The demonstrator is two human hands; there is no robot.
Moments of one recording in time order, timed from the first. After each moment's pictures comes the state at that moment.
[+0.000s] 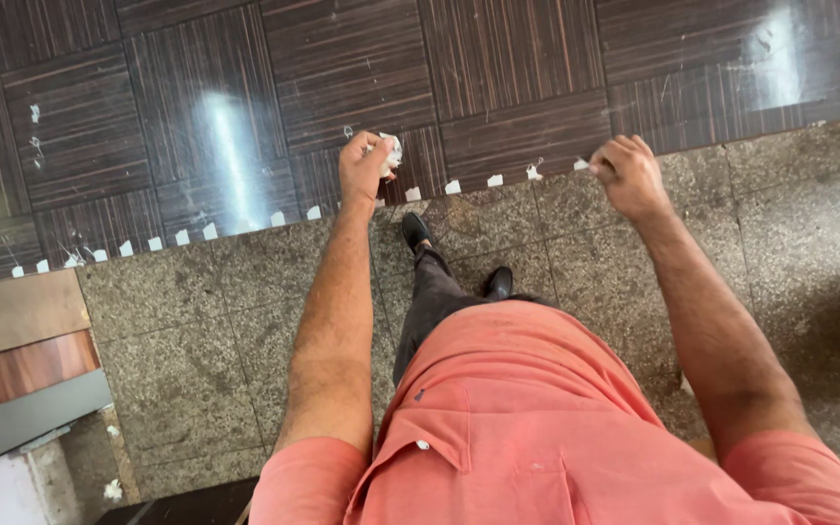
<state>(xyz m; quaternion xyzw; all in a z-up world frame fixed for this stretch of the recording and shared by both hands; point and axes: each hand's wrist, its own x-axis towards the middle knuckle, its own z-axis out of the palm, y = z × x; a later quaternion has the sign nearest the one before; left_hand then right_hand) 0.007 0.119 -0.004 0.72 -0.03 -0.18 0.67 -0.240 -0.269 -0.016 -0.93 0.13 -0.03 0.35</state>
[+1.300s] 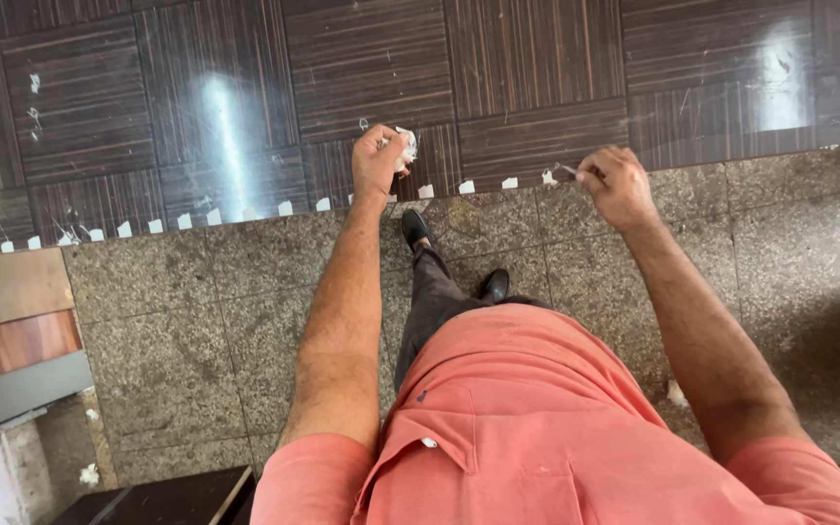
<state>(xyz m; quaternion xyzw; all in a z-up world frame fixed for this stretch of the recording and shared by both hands) 0.003 0.116 0.009 0.72 -0.03 -0.17 0.67 -0.217 -0.233 -0.015 -0.92 0.15 0.01 0.37</state>
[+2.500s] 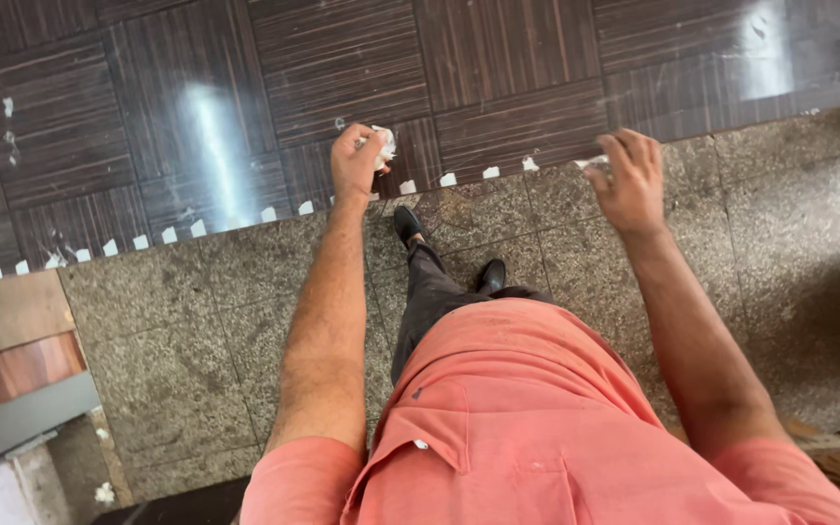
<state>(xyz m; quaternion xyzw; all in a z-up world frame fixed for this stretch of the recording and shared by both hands) 0.002 0.121 0.001 0.72 -0.05 -0.17 0.67 -0.269 -0.236 0.010 -0.95 0.11 -0.20 0.20</state>
